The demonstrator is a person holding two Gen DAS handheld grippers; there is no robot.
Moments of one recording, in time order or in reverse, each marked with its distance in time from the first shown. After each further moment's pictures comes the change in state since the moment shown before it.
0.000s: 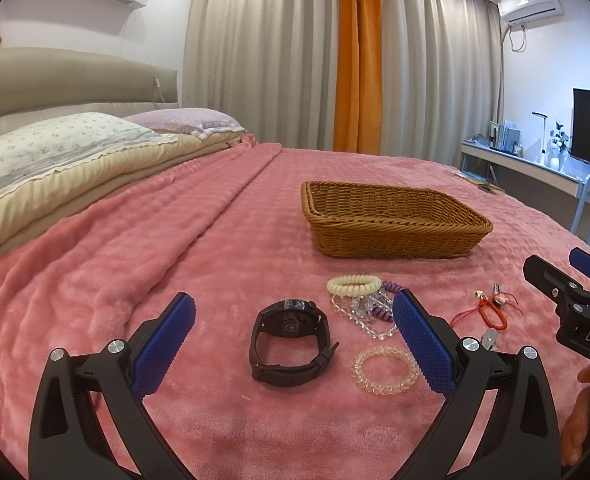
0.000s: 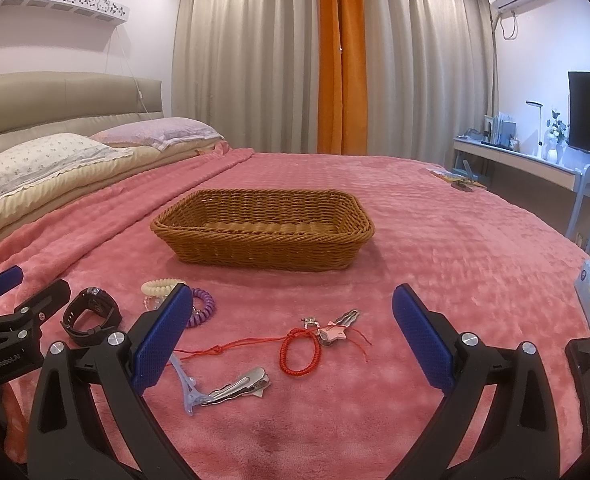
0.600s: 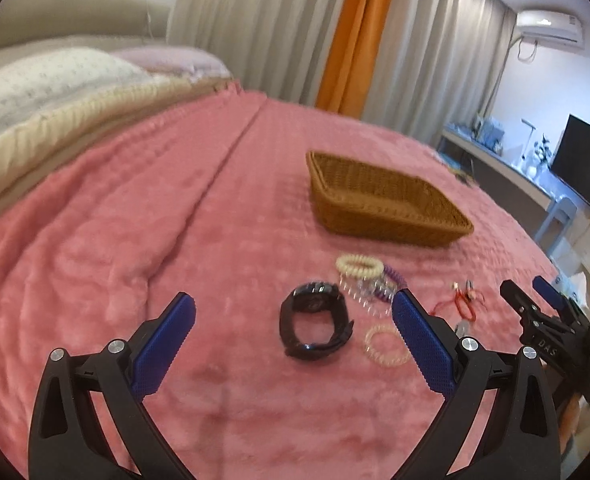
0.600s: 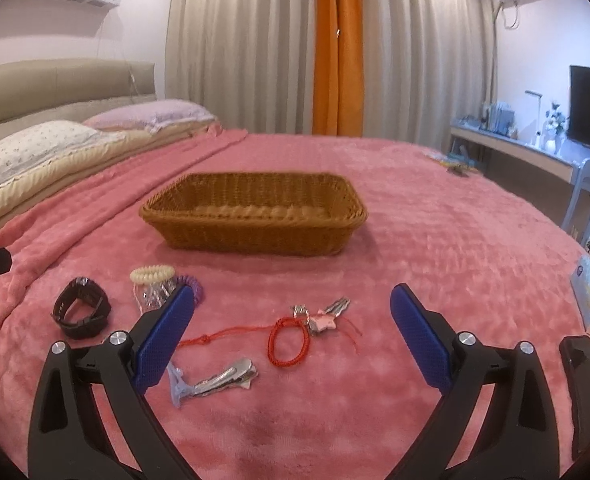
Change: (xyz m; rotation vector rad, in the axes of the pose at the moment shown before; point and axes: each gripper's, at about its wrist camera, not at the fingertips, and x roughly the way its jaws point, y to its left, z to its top) left arm 0.003 0.067 0.030 -0.132 0.251 -0.170; right arm 0.010 -0.004 0.009 -0.004 0.105 -0.014
